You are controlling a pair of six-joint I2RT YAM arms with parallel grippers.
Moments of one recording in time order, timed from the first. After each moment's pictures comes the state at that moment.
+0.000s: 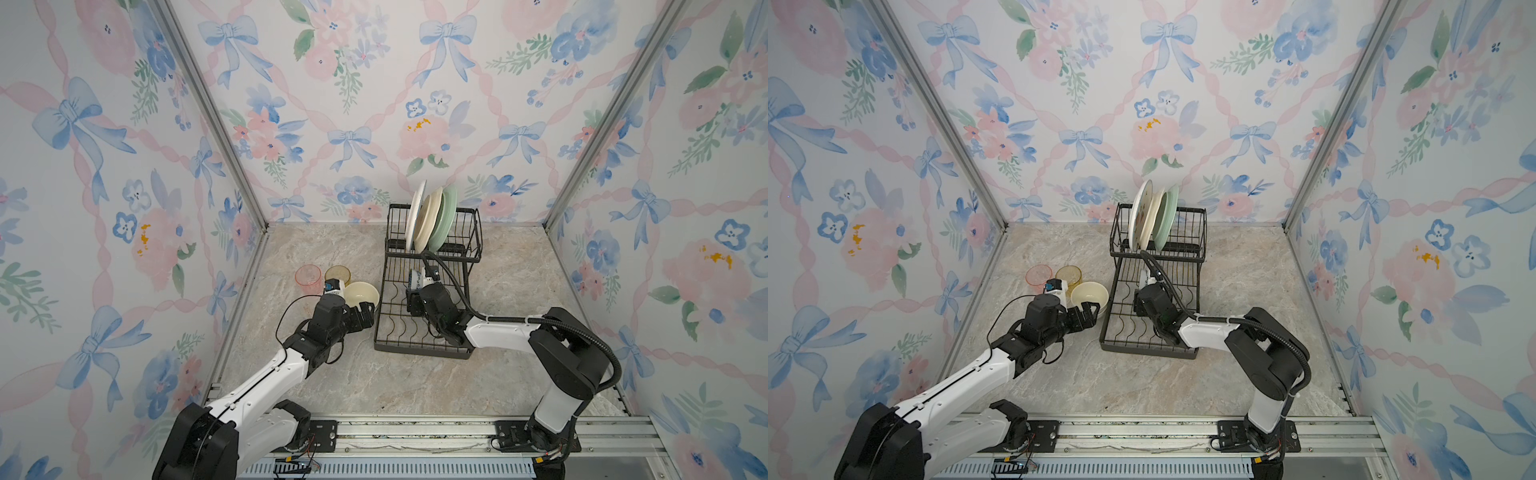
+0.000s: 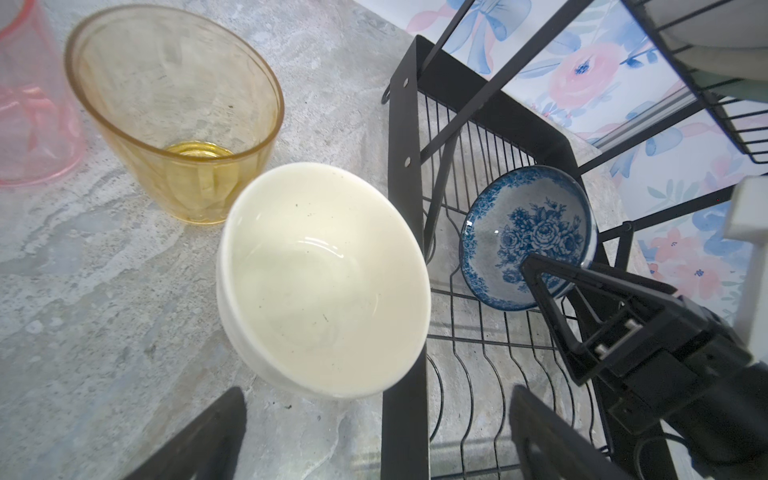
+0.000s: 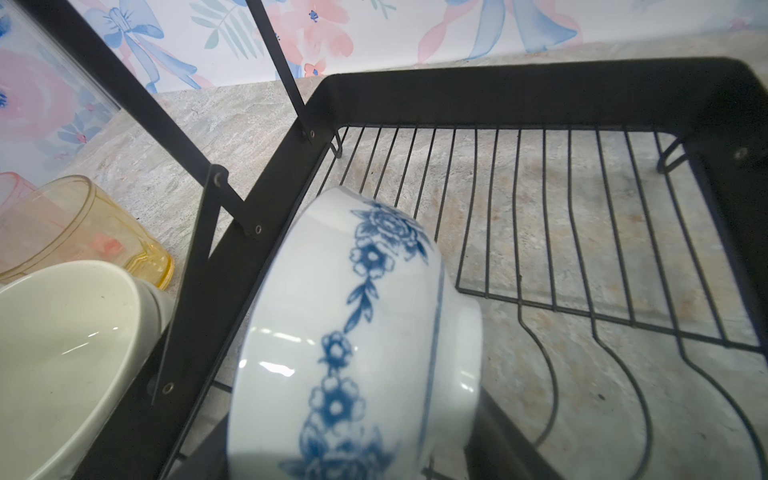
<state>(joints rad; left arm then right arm) -0.46 1.04 0.50 -0.05 -0.03 -0.61 0.82 1.75 0.88 0.33 0.43 0.47</state>
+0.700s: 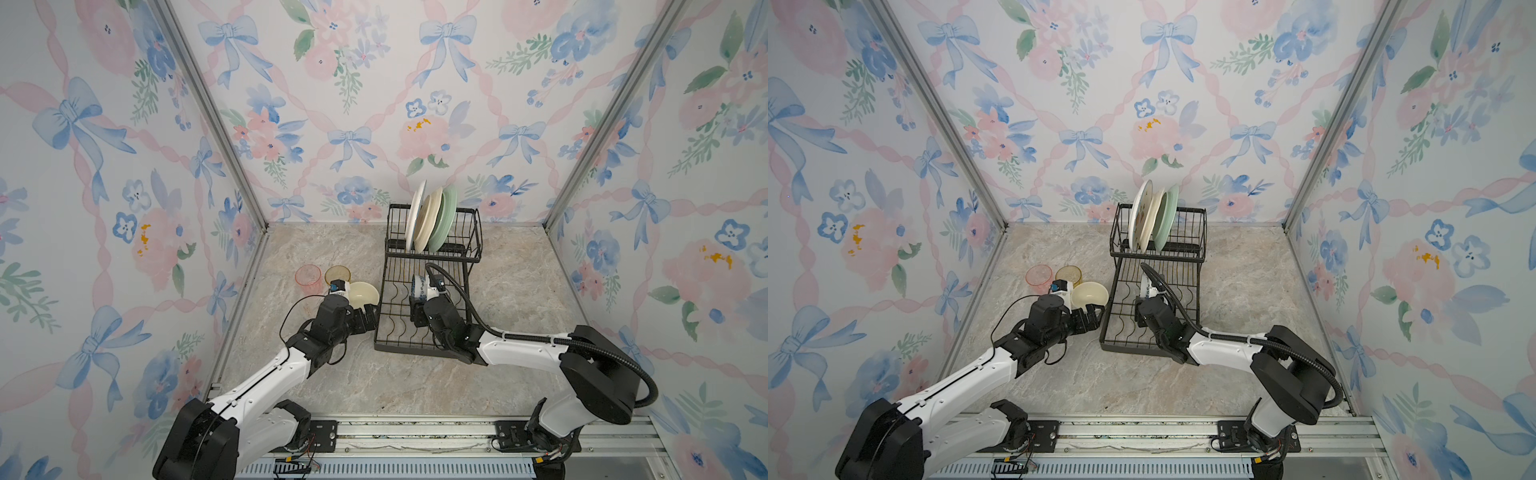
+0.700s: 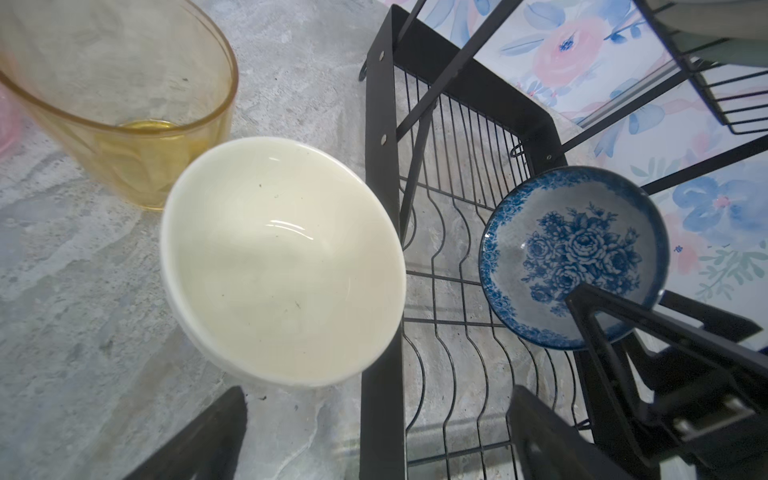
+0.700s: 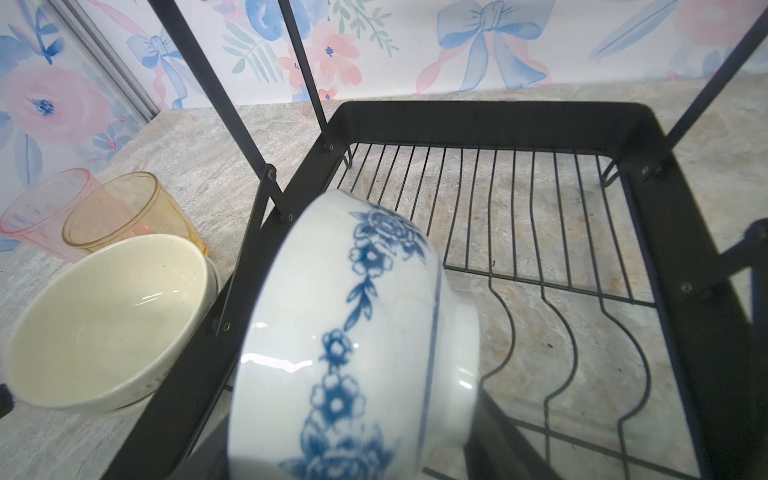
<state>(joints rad) -0.49 1.06 0.52 -0.05 0.01 -0.63 0.92 1.55 0.76 0.30 0.54 0.48</state>
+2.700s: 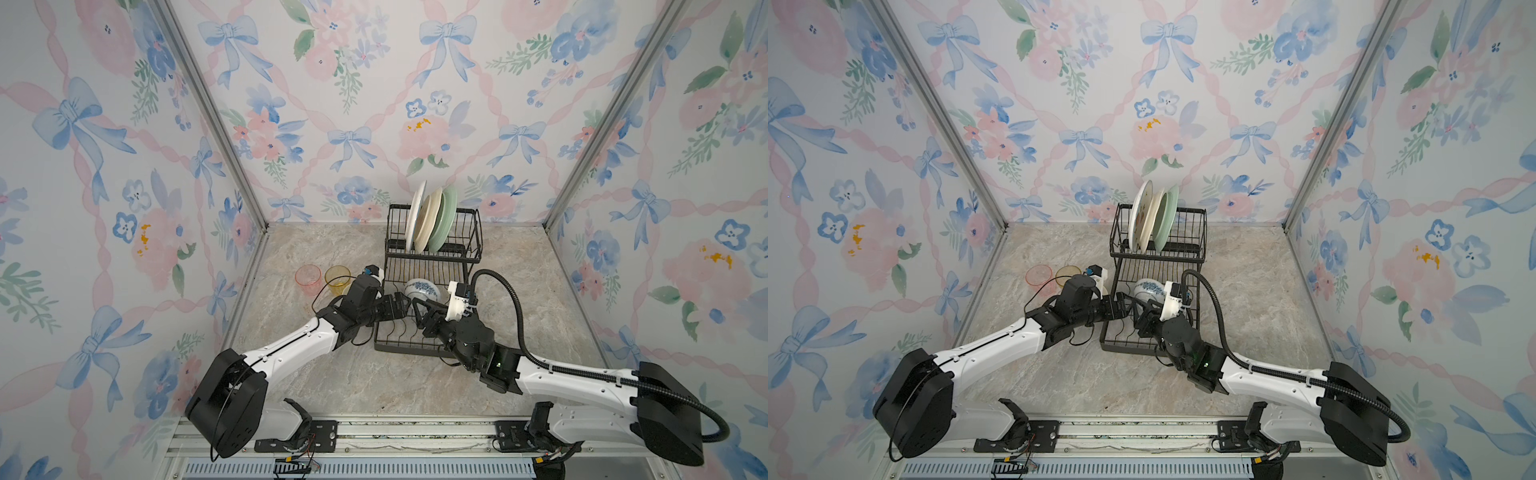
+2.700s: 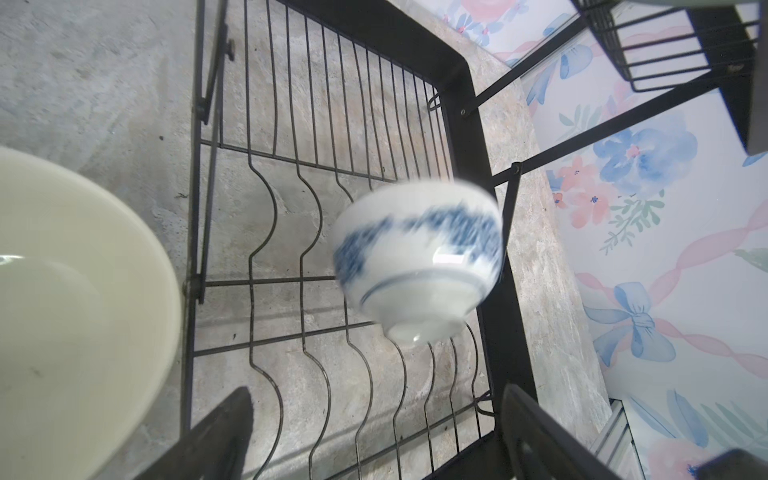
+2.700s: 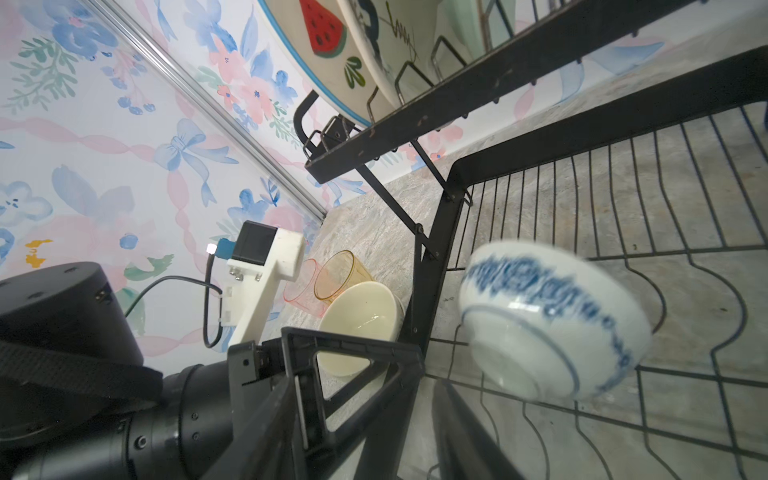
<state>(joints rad) -0.63 1.37 0.81 -0.08 0.11 -0.70 1.05 1.21 0.60 0.42 0.50 0.80</state>
